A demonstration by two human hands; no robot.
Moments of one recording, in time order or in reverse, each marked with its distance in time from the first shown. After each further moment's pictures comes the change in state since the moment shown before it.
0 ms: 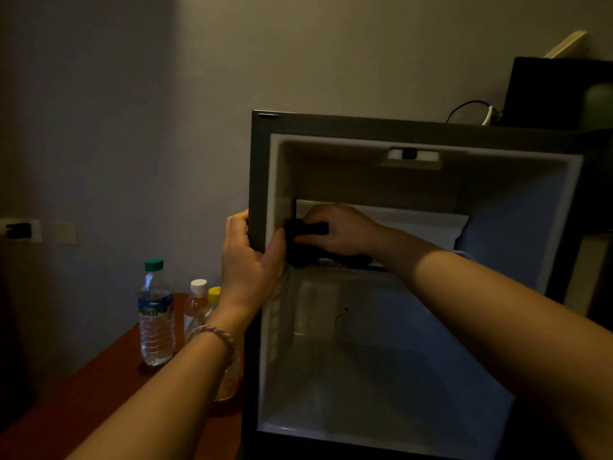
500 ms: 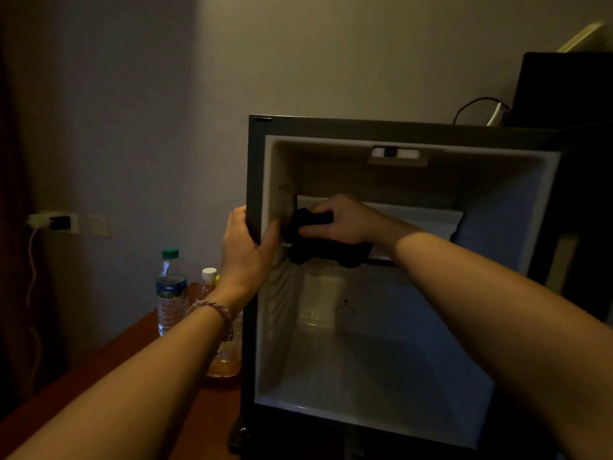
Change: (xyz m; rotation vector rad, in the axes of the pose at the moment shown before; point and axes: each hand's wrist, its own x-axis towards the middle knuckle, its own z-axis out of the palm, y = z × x) left_hand -0.007 0.026 0.000 0.220 0.044 -0.087; right_hand -0.018 0.000 -0.020 0.173 -0.035 0.055
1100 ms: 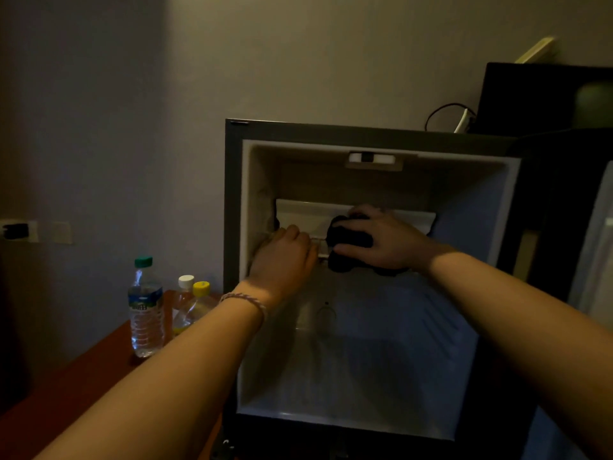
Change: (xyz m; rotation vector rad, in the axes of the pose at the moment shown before) left_hand 0.002 0.018 0.063 0.661 -0.476 0.375; right_hand -0.074 0.054 -0.026 -0.409 0.039 0.097
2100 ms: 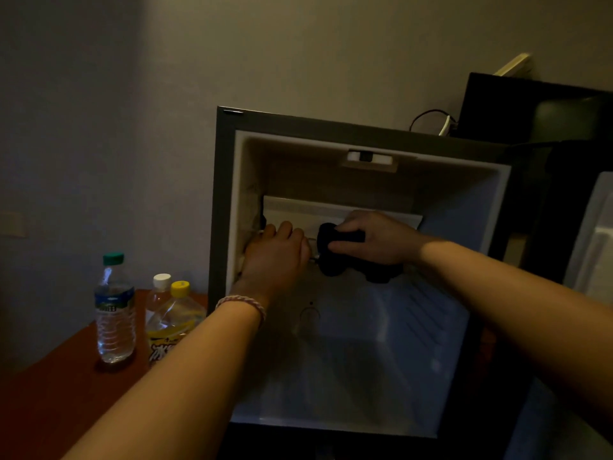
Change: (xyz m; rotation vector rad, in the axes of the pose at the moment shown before) left_hand 0.007 0.000 0.011 0.202 0.023 -0.013; right_hand -0.001 -0.017 -0.019 0.166 -0.058 -0.050
